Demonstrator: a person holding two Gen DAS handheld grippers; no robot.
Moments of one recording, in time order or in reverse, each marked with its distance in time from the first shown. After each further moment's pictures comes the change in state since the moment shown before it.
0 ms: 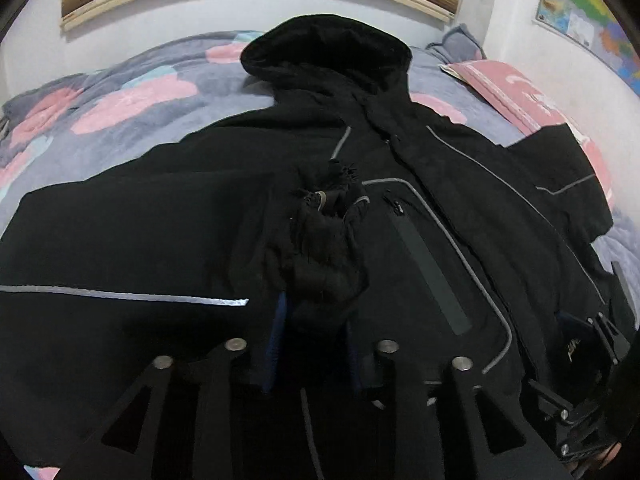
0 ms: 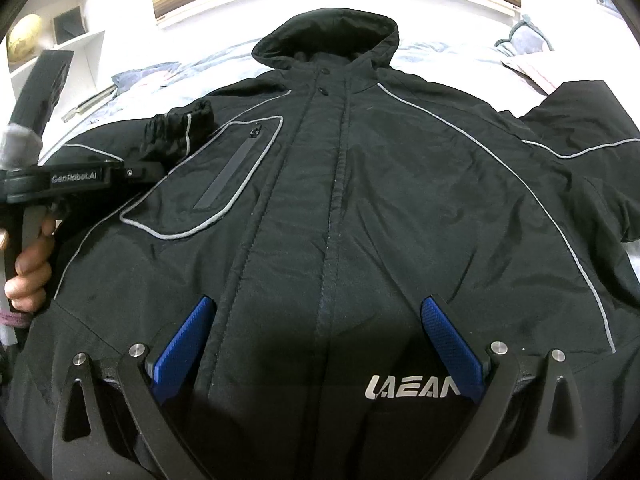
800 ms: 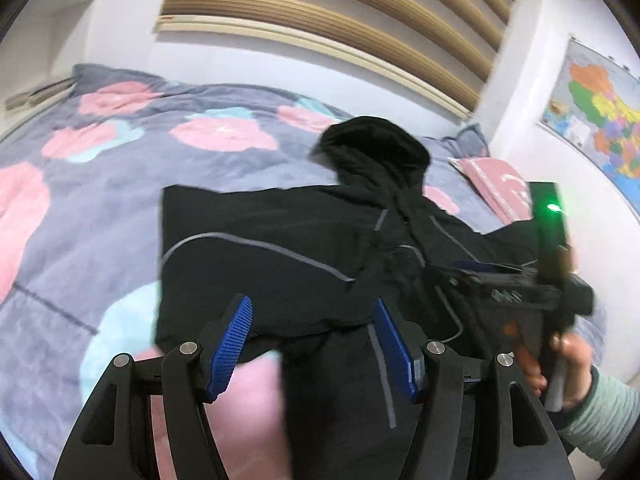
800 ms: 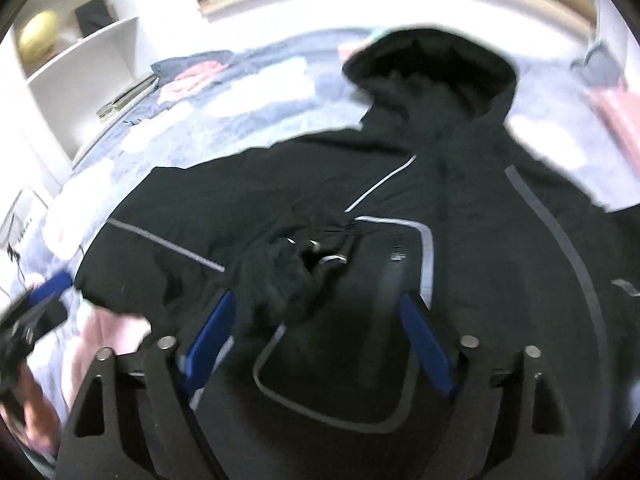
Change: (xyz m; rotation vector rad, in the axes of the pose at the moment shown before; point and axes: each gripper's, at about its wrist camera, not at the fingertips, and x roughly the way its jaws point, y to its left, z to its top) left arm -0.141 0.096 -0.057 -0.231 -0.222 -0.038; right arm 0.054 0.098 0.138 -0.005 0.154 0.212
